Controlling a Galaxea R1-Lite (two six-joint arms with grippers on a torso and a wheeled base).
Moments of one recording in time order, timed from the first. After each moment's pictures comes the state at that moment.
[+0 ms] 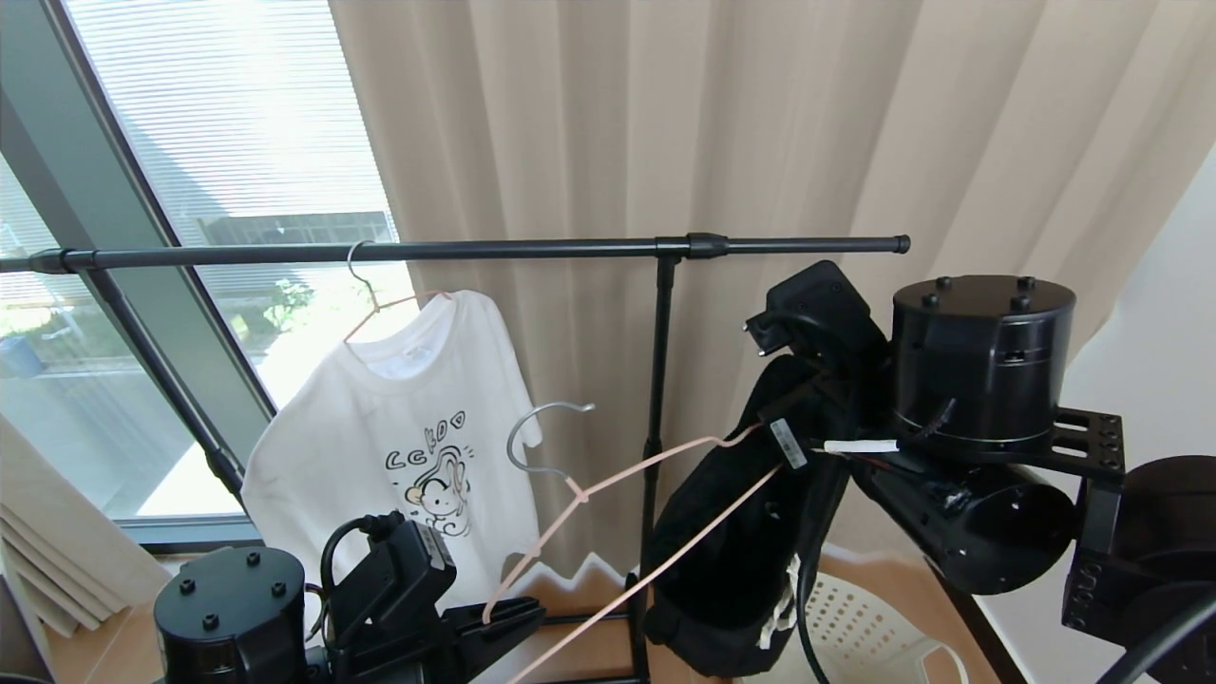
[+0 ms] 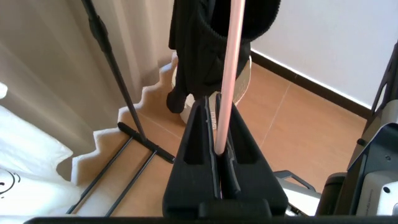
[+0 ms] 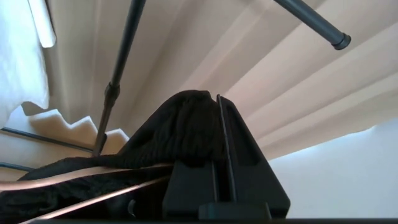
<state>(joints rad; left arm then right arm) -0.61 1.85 -0.04 -1.48 -0.33 0.11 0.81 1.69 -0.88 -0.53 -0.77 -0.28</state>
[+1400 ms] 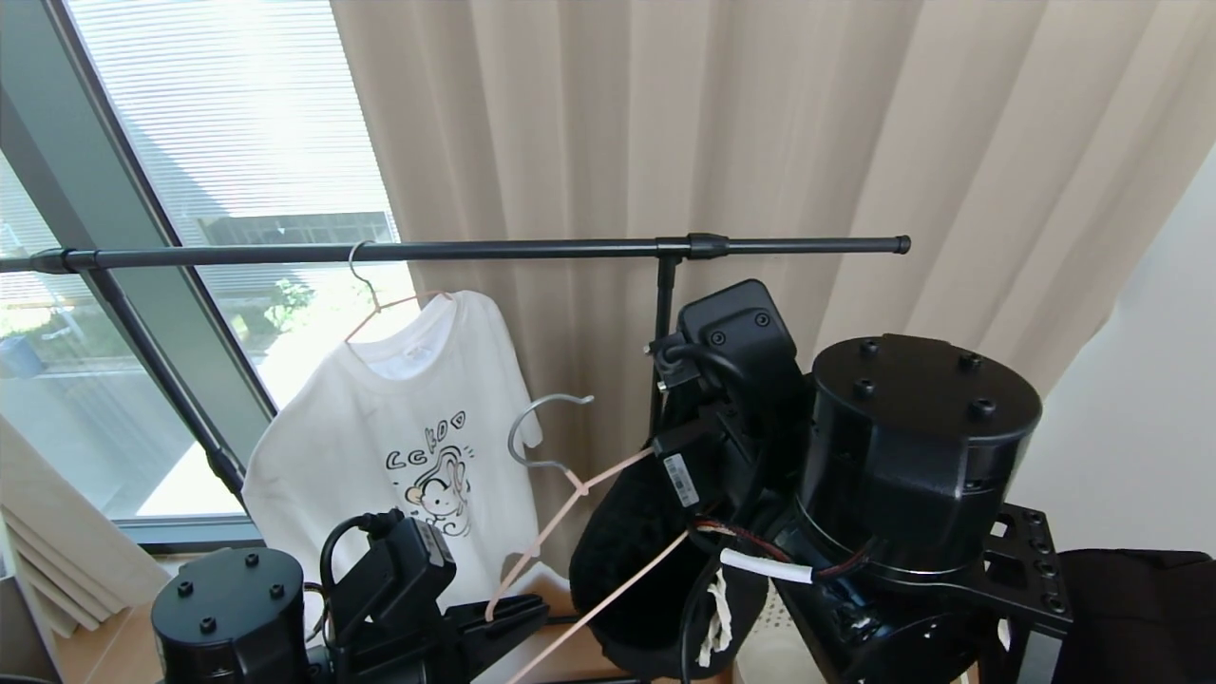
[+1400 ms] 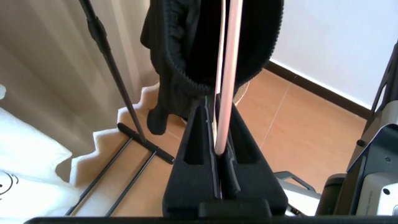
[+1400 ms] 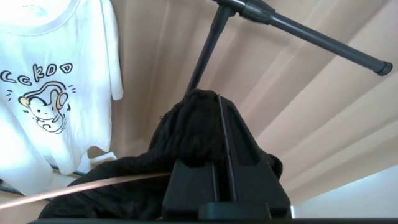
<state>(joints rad) -0.62 1.86 -0.04 -1.51 -0.33 0.08 1.04 1.80 -0.90 -0.77 -0.88 -0.20</state>
